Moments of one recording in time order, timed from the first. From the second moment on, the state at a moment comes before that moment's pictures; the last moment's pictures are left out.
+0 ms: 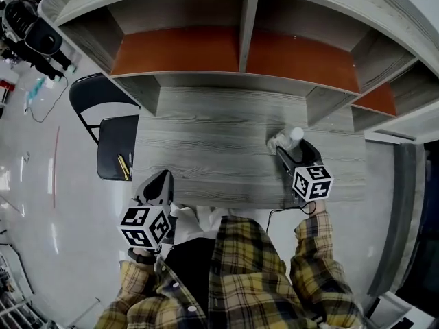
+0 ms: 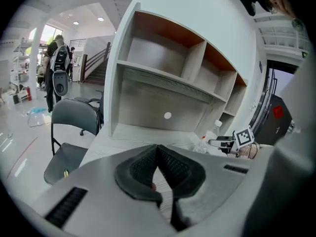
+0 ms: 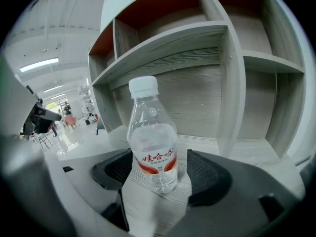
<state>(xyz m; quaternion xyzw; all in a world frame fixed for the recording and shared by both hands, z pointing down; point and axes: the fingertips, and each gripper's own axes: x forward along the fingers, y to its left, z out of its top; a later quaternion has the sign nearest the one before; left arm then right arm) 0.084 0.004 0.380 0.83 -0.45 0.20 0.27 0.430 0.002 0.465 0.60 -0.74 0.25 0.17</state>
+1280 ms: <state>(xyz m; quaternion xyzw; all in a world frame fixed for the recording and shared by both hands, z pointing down) -0.047 -0.007 0.359 0.75 -0.59 0.14 0.27 0.327 0.010 0.421 0.53 -0.81 0.20 0.18</state>
